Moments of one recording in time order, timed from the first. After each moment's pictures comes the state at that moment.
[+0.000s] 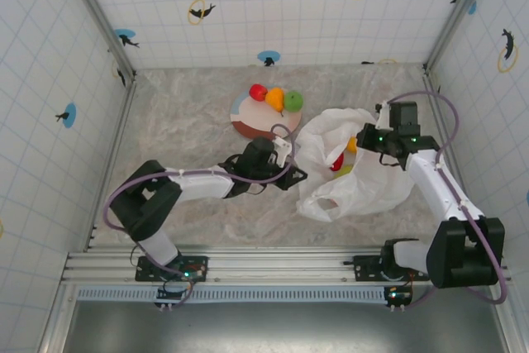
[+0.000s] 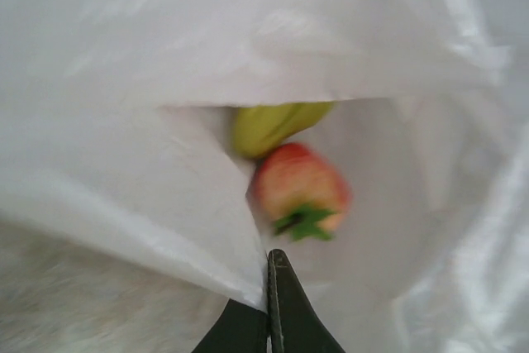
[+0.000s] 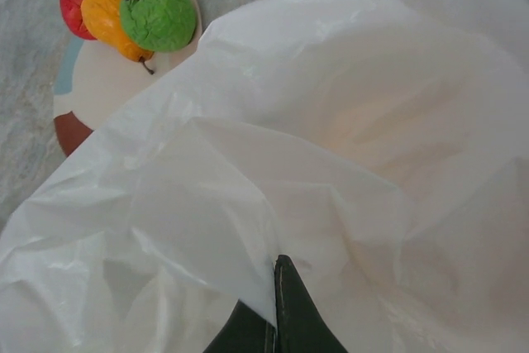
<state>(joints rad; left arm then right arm) -0.87 1.66 0.82 0.30 0.53 -0.48 0.09 1.24 0.91 -0.51 -0.31 0.34</state>
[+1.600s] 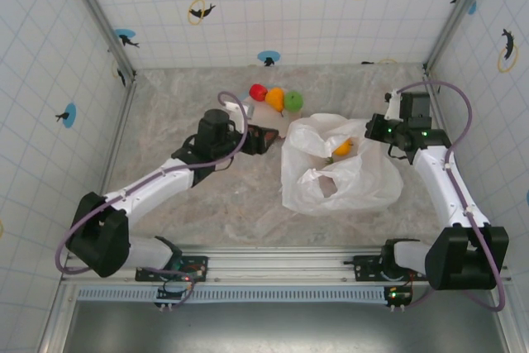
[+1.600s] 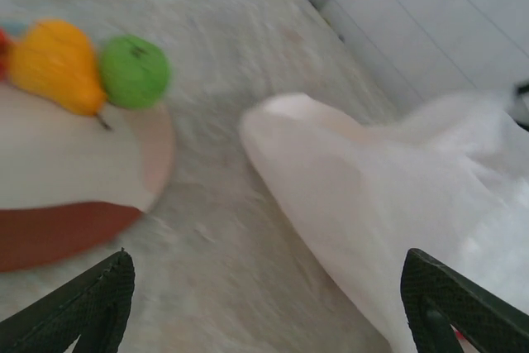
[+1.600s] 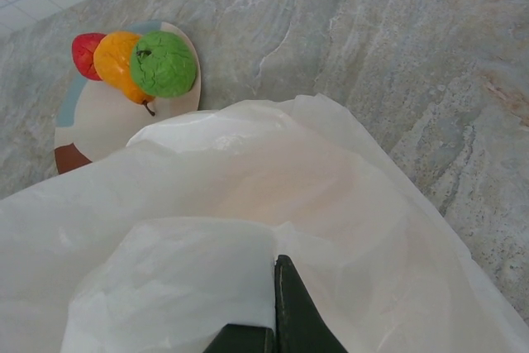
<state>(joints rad) -0.58 1.35 0.86 0.08 0.30 -0.41 0.05 1.22 1.00 -0.56 -0.30 0.28</state>
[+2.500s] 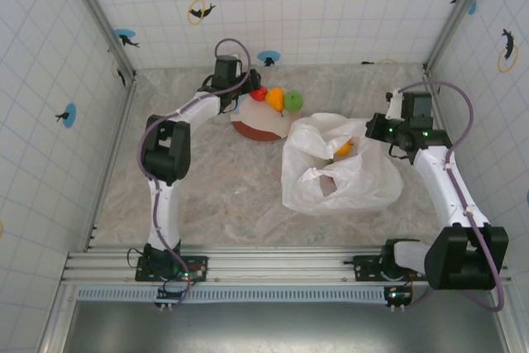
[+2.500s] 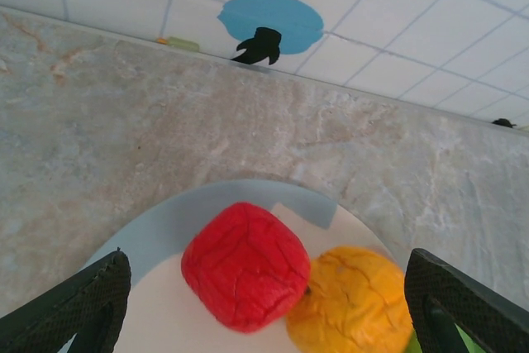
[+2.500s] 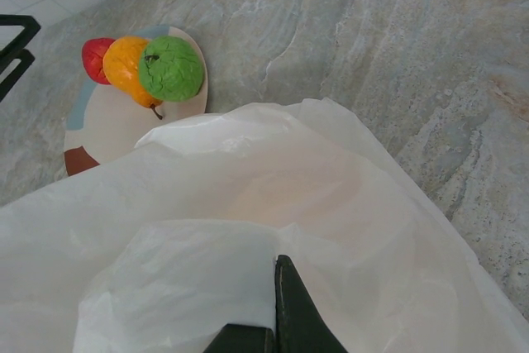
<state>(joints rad) -0.35 2.25 1.76 -0.10 0.11 -0.47 0.03 1.22 1.00 -0.55 -0.33 0.28</state>
